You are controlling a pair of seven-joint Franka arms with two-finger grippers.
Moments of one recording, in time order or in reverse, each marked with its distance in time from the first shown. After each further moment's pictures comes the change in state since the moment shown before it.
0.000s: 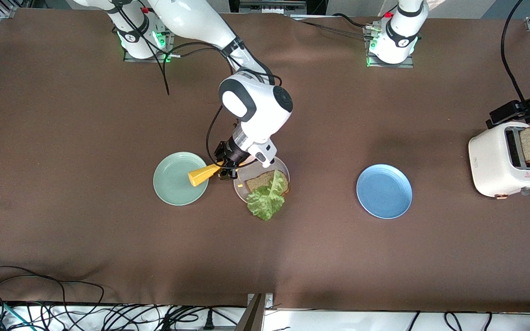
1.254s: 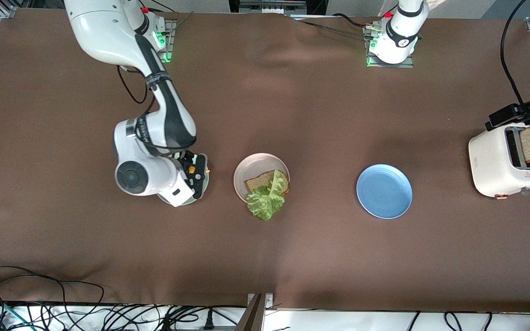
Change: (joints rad) left arm 0.005 0.018 0.003 0.000 0.000 0.000 -0.001; right arm -0.436 -0.070 -0.007 -0.064 0.973 -0.122 -0.457
